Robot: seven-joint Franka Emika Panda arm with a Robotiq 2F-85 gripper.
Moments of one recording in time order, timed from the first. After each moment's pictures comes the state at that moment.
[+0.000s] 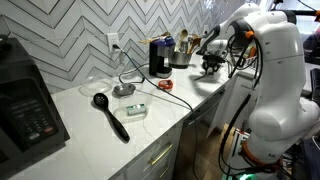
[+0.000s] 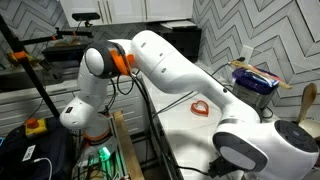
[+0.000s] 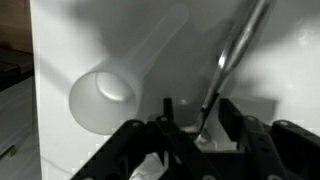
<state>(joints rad) -0.54 0.50 -0.47 -1.68 0.22 2.17 0.42</state>
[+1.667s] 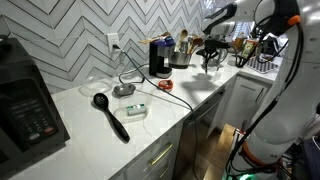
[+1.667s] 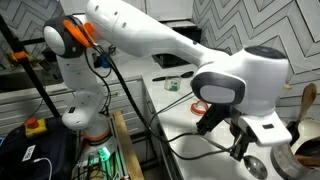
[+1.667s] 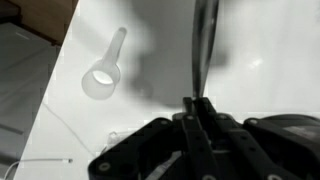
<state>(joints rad) -0.42 0.11 -0.43 -1.87 0.05 2.14 0.28</state>
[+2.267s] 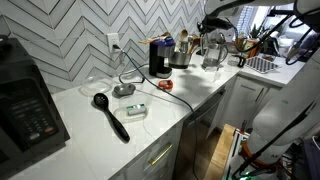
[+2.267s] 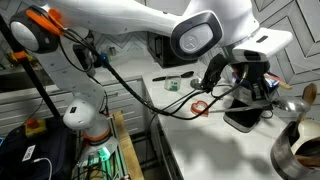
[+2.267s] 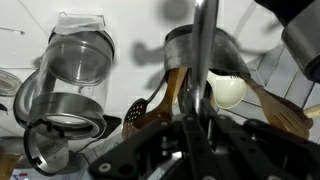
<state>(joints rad) -0.37 -0.16 -0.34 -1.94 -0.13 2.43 0.28</state>
